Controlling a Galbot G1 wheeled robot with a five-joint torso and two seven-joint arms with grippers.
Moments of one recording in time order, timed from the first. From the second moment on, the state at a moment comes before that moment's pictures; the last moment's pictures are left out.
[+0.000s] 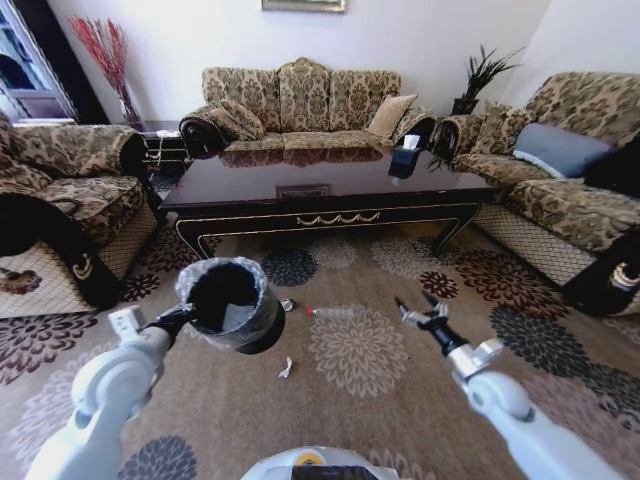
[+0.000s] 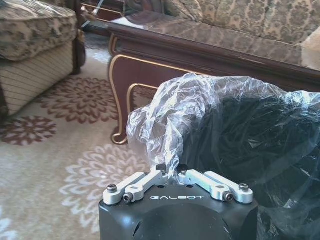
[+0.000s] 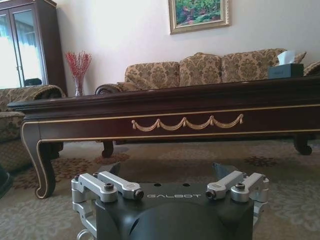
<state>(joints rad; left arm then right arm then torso) 1.42 -1.05 -0.85 -2.30 -1.08 0.72 -0.52 -1.50 0.84 0.50 1.81 0.74 0.26 -0.19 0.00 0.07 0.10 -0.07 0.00</state>
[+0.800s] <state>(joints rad) 1.31 -1.02 -1.05 -2.10 -1.17 0.70 -0.51 -1.23 0.87 0.15 1.54 0.72 0.29 -0.15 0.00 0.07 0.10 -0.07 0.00</state>
